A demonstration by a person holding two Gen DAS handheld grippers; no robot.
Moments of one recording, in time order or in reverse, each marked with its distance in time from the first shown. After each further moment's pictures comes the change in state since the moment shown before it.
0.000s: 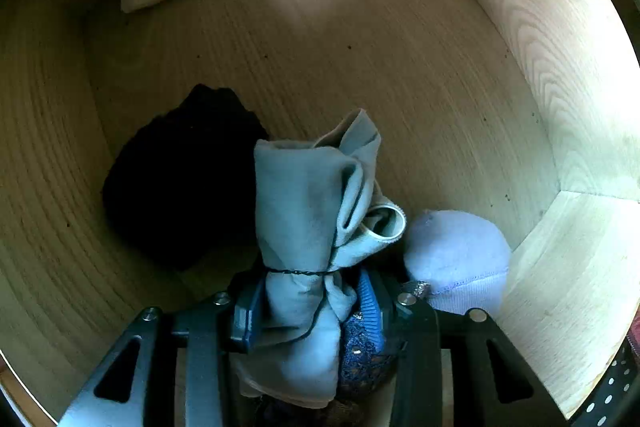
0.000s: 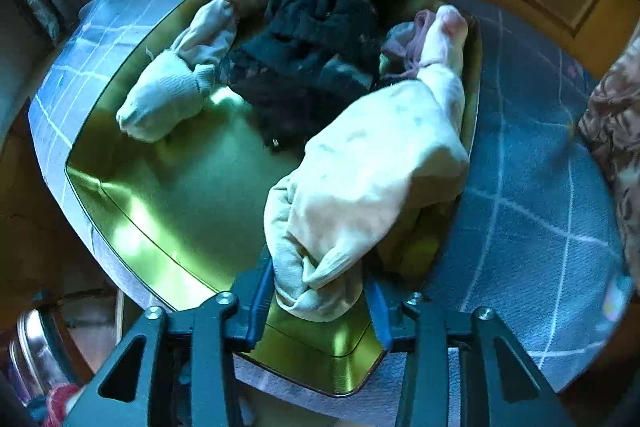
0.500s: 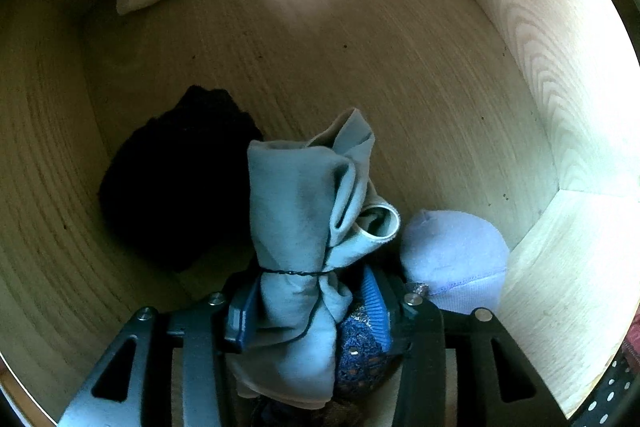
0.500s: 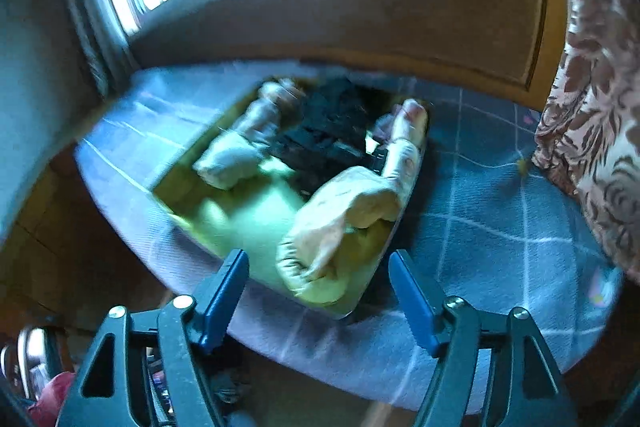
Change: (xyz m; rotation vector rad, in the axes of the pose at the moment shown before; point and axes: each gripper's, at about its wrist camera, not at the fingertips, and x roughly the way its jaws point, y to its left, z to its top) left arm 0.001 -0.003 0.001 0.000 0.003 -0.003; right arm -0.107 -0.007 -0.085 0.016 -0.410 0.125
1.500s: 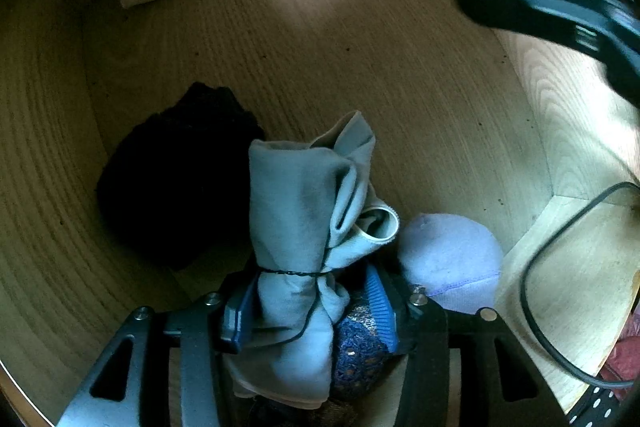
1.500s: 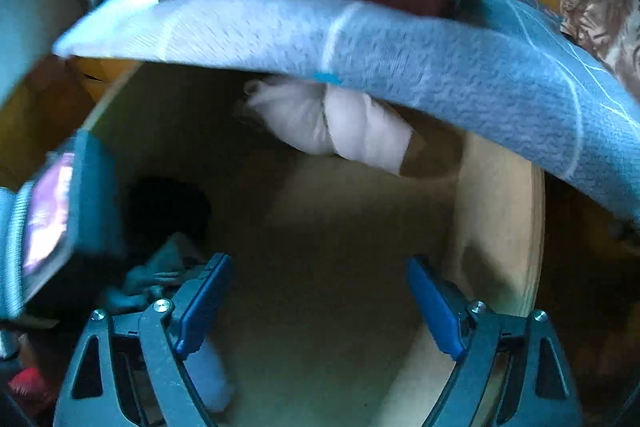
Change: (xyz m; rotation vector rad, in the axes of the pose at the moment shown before) left arm 0.000 0.008 -0.002 -0.010 -0.004 -0.025; right arm 0.121 0.045 -0.181 -0.085 0.195 -0.180
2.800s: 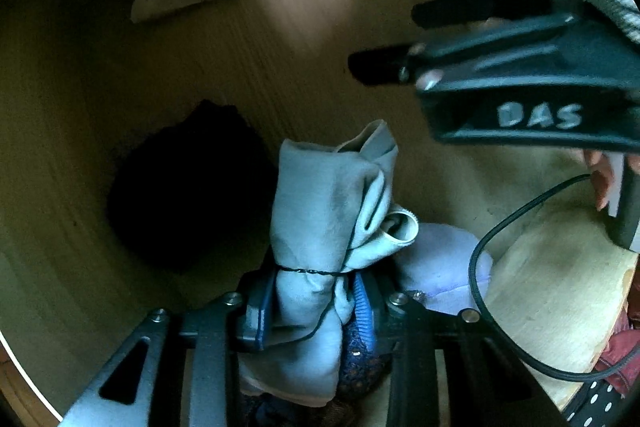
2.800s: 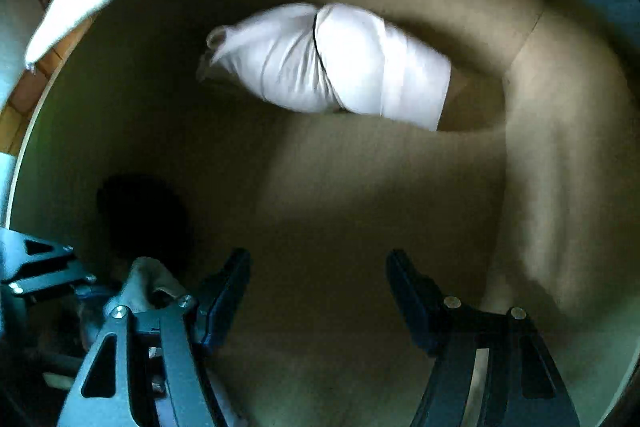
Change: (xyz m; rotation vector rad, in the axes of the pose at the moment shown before) left arm -0.018 -0.005 -0.010 -0.002 -0.075 -0.011; right arm 0.092 -0.043 0.006 0.106 0.166 0.082
